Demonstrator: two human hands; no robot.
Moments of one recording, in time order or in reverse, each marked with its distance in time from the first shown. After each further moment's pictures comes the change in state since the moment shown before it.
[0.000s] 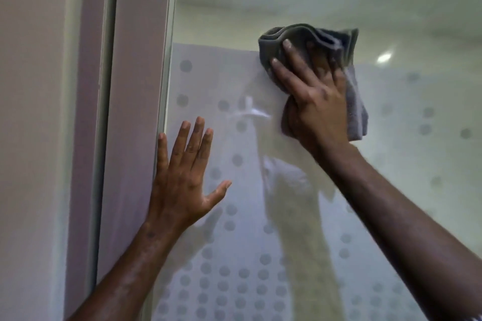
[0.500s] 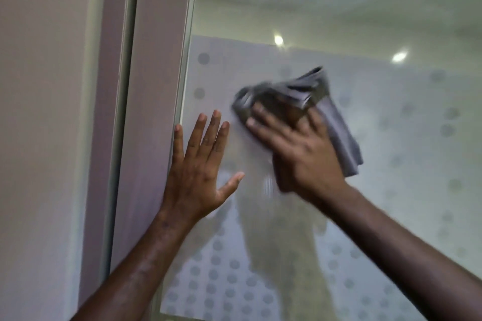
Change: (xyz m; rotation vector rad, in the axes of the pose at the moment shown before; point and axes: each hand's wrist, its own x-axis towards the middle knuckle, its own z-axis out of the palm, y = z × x) left_hand 0.001 -0.001 0.001 -0.024 0.010 0.008; right_hand -0.069 -0.033 0.014 0.041 -0.139 -0.286
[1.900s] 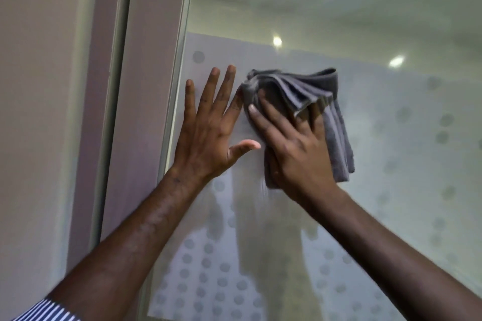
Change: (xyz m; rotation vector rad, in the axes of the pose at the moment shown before) left_hand 0.083 0.010 -0.020 -0.091 -0.076 0.040; right_hand 0.009 -0.005 0.001 -0.009 0.024 0.144
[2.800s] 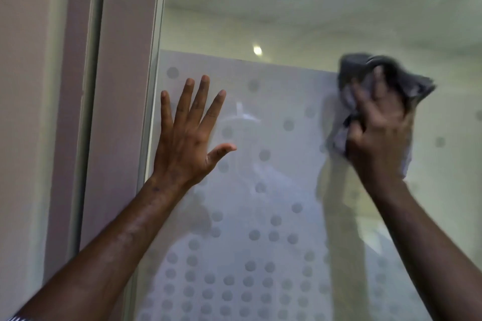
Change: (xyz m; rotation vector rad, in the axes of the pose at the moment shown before) left_hand 0.007 0.003 -0.007 -0.038 -0.057 -0.022; right_hand -0.024 0.133 -0.042 -0.056 0.191 0.440
